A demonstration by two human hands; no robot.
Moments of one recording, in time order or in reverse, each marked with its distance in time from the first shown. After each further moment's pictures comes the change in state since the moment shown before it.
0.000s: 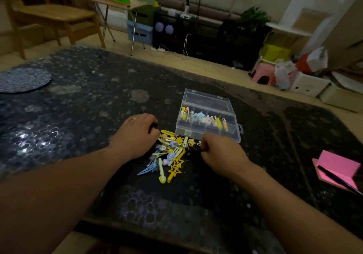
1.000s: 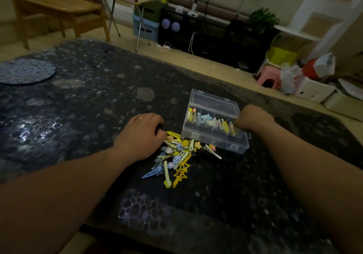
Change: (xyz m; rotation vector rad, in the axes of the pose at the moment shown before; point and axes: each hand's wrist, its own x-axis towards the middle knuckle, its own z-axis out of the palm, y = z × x) left_hand 0.001 -0.006 0.002 0.006 -0.012 0.016; right_hand 0.113 0.071 -0.056 -0.104 -0.058 0.490
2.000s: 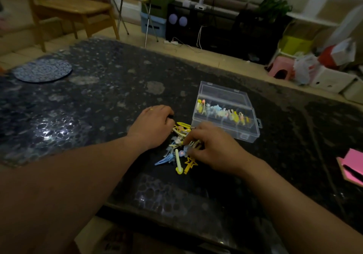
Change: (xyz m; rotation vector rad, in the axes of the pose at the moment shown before) left_hand 0.003 0.001 -0.001 -0.026 -0.037 -0.025; right_hand -0.139 -0.055 0.069 0.290 0.031 -0.888
